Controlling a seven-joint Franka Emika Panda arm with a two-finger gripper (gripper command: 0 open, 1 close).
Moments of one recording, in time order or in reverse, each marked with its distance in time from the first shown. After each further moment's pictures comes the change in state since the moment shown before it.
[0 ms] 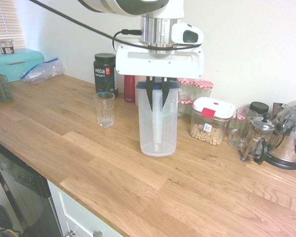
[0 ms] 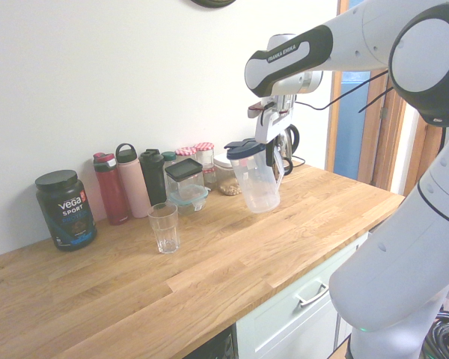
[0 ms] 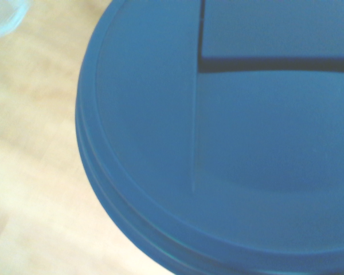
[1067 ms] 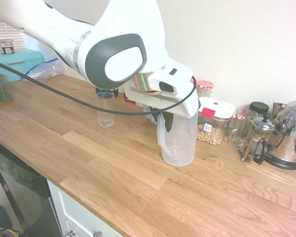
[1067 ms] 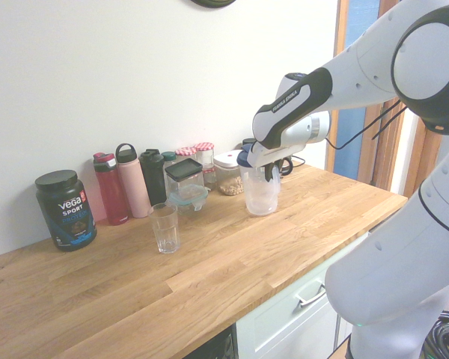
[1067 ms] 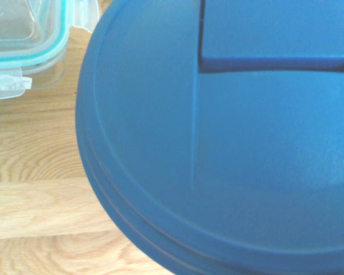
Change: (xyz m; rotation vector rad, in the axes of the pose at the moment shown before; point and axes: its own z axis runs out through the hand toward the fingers) arm -0.029 0.011 0.075 0.076 0.271 0.450
